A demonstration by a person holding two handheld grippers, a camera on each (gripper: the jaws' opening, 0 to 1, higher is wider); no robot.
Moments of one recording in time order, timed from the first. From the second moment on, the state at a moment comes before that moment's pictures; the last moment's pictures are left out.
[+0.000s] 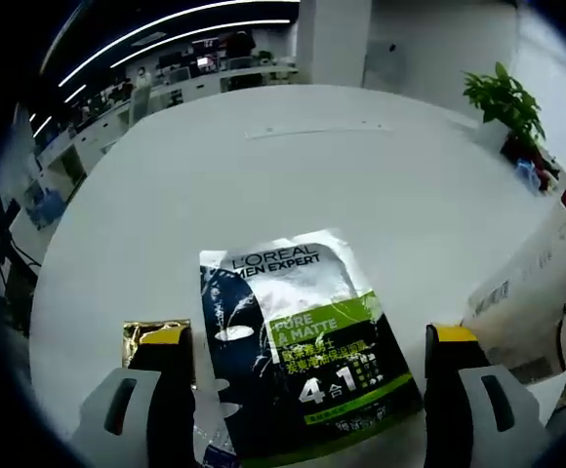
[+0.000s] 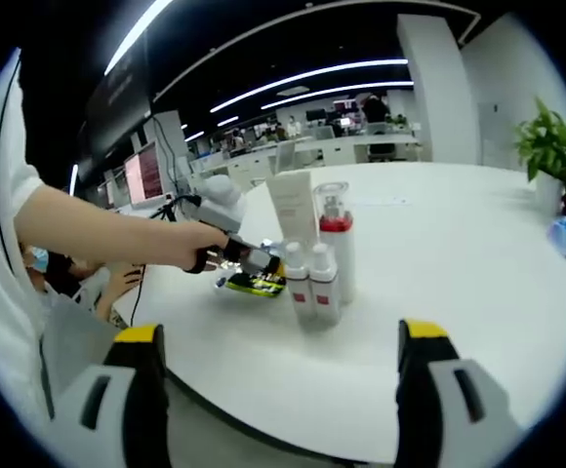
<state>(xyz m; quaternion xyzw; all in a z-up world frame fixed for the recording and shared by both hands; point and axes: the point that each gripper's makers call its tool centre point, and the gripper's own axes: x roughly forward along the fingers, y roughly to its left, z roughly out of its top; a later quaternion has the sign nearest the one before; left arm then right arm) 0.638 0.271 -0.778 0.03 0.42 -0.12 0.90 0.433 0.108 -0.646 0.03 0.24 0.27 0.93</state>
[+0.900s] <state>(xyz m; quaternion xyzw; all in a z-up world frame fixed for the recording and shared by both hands) 0.637 0.286 -0.769 0.03 0.41 -0.09 0.91 0.434 0.106 -0.647 0.03 0.24 0.26 0.93</state>
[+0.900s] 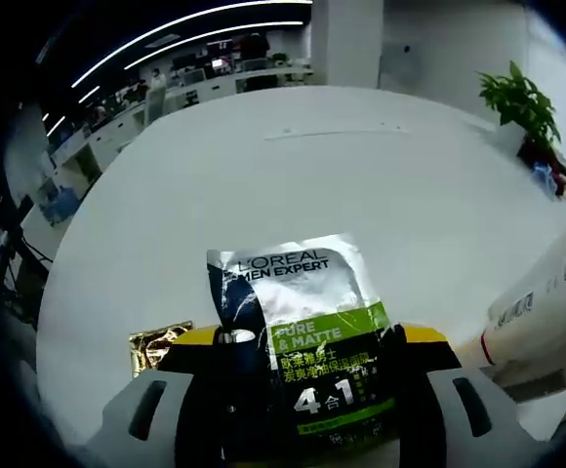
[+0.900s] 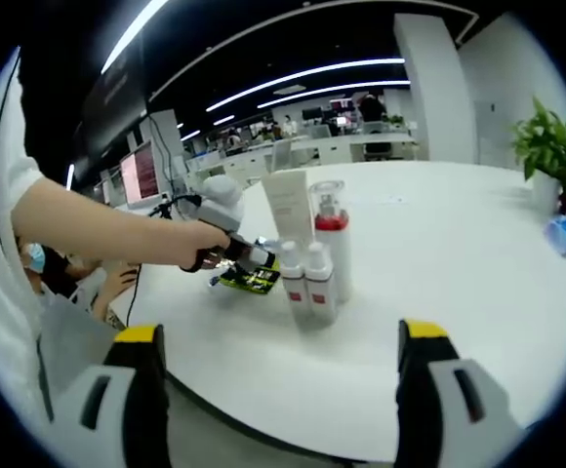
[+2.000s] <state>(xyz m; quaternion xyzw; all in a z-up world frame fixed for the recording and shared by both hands) 0.639 0.330 -0.769 -0.03 0.37 -0.08 0.92 0.435 0.104 -0.647 0.03 0.24 0.26 0.94</state>
